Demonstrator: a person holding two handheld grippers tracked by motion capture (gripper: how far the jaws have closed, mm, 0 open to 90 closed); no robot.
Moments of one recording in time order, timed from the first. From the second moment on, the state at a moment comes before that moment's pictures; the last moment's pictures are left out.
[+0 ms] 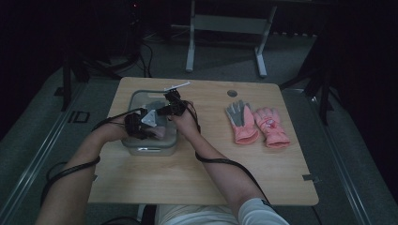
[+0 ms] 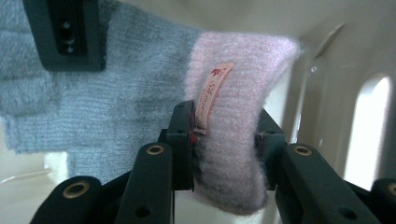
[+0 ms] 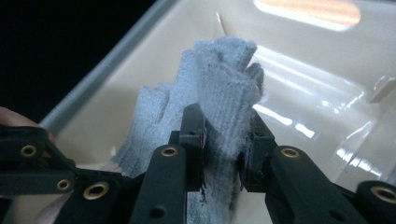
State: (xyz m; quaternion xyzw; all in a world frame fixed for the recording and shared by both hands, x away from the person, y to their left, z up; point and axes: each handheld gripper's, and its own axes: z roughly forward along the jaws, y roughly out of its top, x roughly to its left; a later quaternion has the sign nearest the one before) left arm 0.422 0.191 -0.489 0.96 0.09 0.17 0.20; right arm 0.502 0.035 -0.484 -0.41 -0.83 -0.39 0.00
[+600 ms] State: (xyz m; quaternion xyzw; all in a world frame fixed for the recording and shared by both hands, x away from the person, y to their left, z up) left arm 0.439 0.180 -0.506 0.97 0.09 0.13 0.16; right arm 0.508 0.018 -0.475 -0.42 -0.81 -0.40 -0.03
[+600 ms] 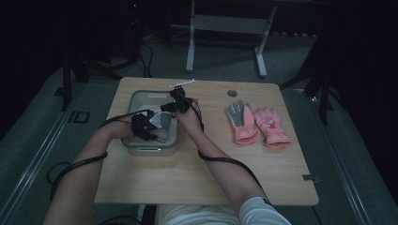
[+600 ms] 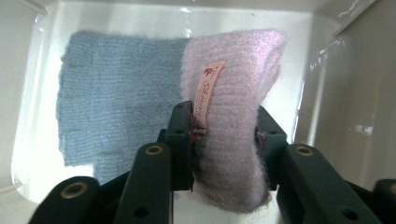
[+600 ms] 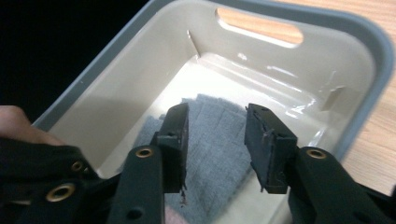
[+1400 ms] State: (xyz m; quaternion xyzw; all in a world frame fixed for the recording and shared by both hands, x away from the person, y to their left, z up) left arm 0.427 0.174 -0.463 0.94 0.20 0.15 0.24; right arm 0.470 -0.062 -0.442 -0.35 -0.83 -0.44 -0.01
